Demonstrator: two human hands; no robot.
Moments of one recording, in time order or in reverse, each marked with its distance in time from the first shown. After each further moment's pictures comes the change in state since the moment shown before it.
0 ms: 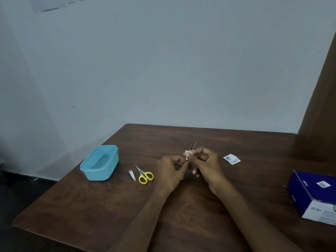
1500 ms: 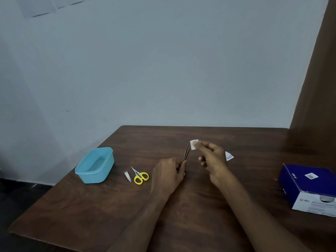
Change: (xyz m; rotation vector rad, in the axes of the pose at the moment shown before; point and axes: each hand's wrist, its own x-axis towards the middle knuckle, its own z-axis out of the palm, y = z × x) left_hand -0.003 0.006 0.010 0.594 -0.020 0.122; right_hand 0.013 -0.017 -0.021 0.188 0.218 0.131
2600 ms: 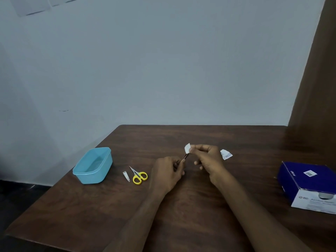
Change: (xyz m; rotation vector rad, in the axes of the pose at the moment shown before) left_hand 0.004 -0.008 0.000 -0.246 -0.076 -0.007; right_hand 0.002 0.007 -0.002 -0.264 -0.046 0.001
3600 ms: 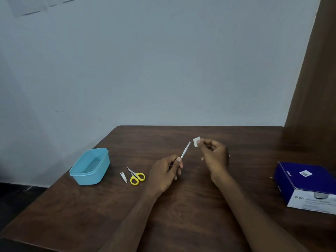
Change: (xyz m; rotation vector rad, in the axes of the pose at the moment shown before) left_hand -0.005 0.004 -0.010 -0.211 -0.107 0.026; right_hand 0.011 0.003 -0.013 0.007 0.253 -0.203
